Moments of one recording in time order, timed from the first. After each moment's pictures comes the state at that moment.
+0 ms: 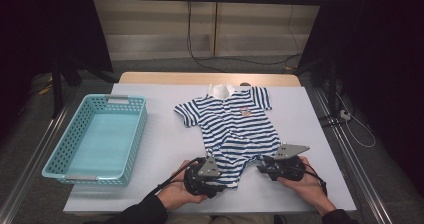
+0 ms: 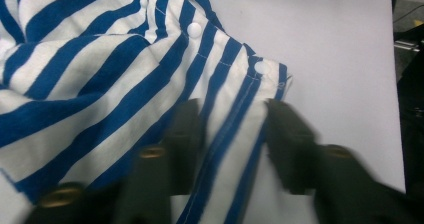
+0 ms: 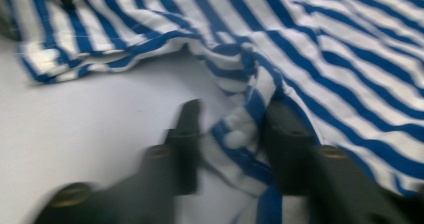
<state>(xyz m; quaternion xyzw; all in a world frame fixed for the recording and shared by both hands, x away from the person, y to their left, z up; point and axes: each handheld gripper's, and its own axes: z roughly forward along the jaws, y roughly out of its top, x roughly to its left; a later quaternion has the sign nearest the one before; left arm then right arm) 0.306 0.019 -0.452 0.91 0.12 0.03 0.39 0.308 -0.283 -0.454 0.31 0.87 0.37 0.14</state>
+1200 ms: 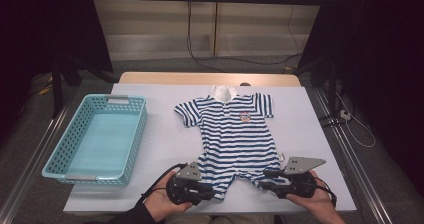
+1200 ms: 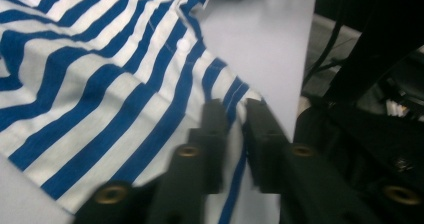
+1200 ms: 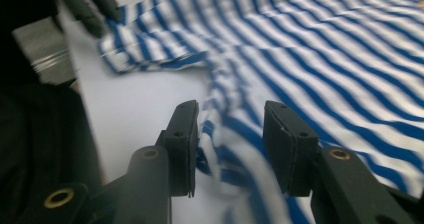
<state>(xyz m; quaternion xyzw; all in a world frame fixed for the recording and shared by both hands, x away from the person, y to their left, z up) 0.289 0.064 -0.437 0.88 0.18 -0.05 0.43 0.260 -0.286 -0.428 0.30 0.85 0.43 0.10</state>
